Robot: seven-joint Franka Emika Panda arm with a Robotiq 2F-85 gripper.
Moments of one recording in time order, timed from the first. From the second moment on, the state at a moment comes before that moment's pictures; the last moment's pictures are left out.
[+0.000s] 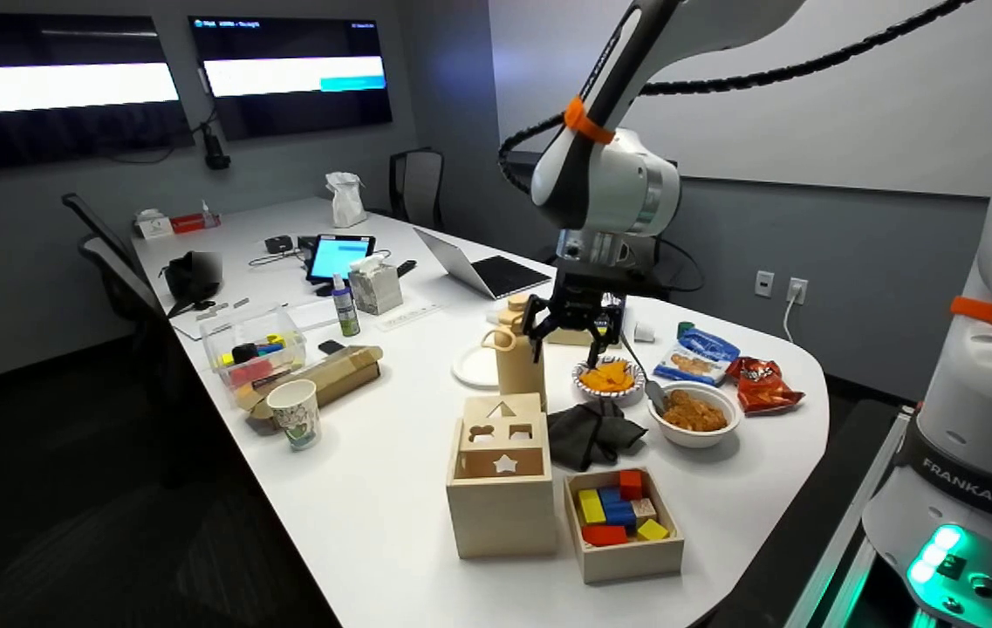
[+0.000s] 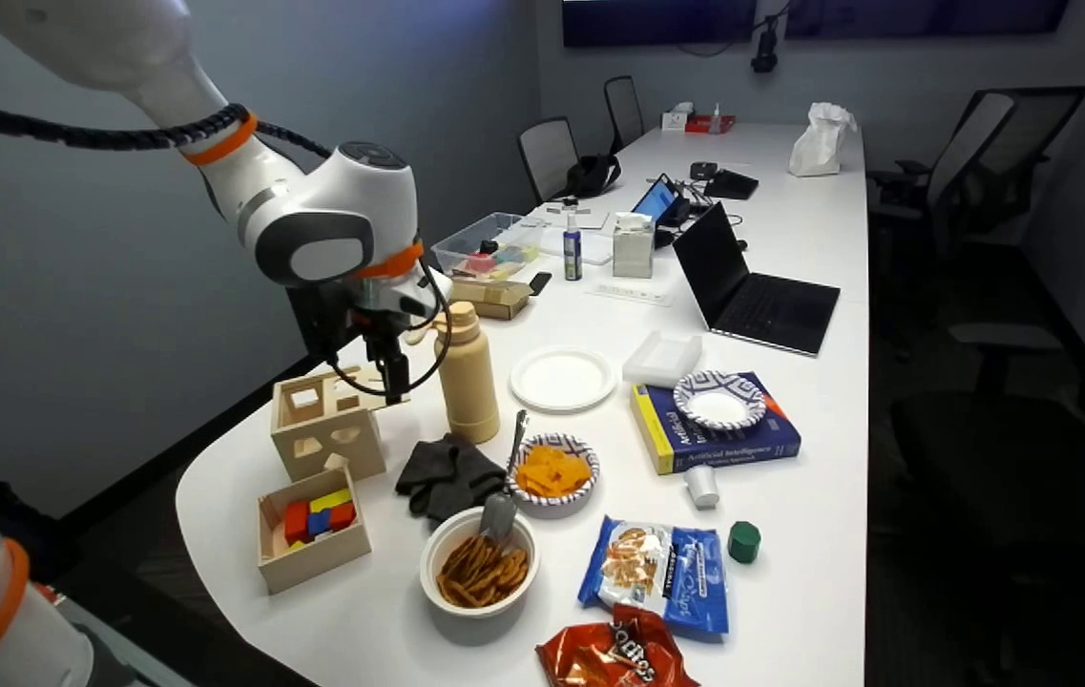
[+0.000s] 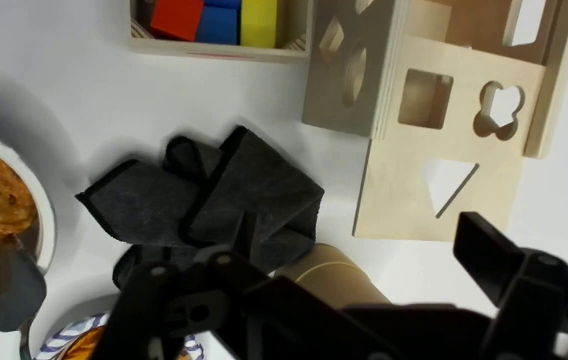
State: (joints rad) arm 0.05 0.09 0.07 -2.57 0.60 2.68 0.15
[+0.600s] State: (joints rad) arm 0.05 0.25 0.12 -2.53 0.79 2.91 0.07
